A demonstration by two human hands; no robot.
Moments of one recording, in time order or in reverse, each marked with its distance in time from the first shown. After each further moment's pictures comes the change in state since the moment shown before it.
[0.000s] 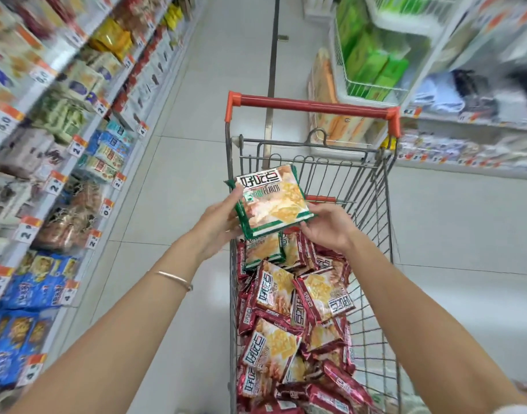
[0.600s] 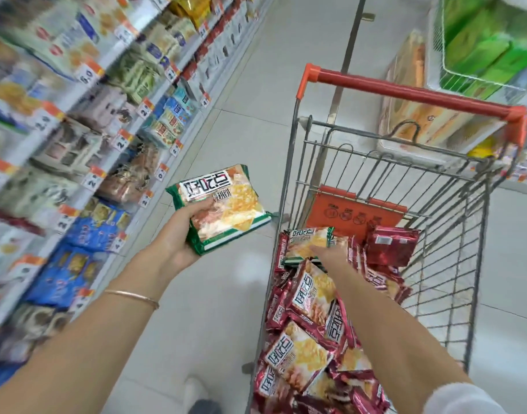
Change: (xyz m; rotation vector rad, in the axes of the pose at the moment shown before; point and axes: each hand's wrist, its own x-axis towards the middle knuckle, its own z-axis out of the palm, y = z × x) left_hand -0.026 -0.036 -0.108 -0.398 0.354 -0.012; right_hand 0.153 0.116 -0.062 -1.048 0.710 0.126
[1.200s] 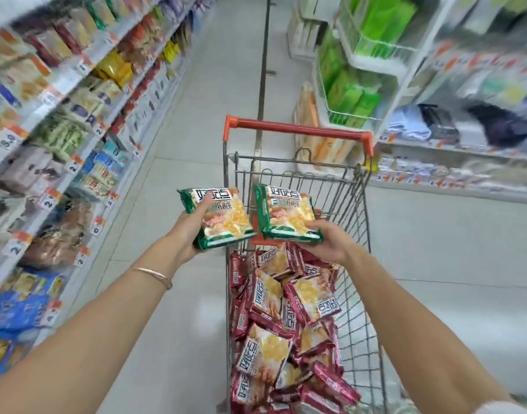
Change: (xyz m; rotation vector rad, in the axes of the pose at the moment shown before) left_hand -0.027 0.009 0.078 0.373 -0.235 0.013; right_hand -0.153 -0.013 -0.166 0.915 -0.435 -0.181
